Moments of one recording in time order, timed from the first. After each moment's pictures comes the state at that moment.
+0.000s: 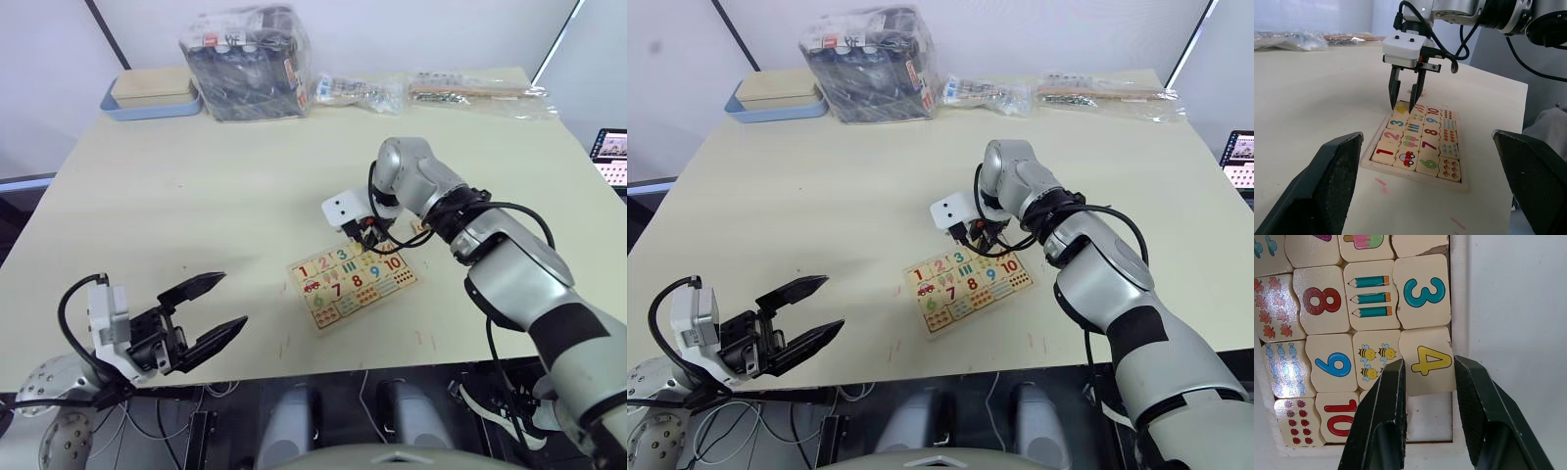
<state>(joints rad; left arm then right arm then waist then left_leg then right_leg) 0.38 0.61 0.46 -0.38 -0.79 0.20 -1.17 -1.34 -0.20 0.72 0.92 -0.39 0.11 1.53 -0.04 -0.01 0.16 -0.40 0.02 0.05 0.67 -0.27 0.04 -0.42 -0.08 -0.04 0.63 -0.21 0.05</state>
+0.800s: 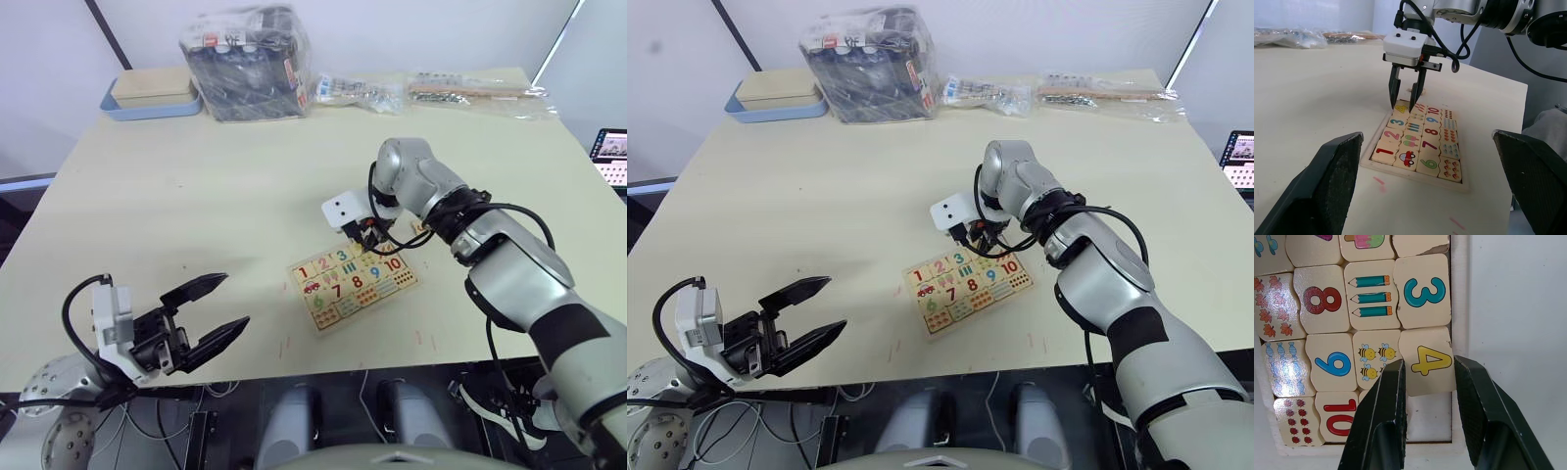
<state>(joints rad) 0.38 0.61 0.45 -0.38 -0.79 0.20 -1.17 -1.33 -0.21 0.72 0.91 -0.39 0.11 1.54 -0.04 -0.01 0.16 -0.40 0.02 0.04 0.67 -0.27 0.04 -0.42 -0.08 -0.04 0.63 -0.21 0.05</state>
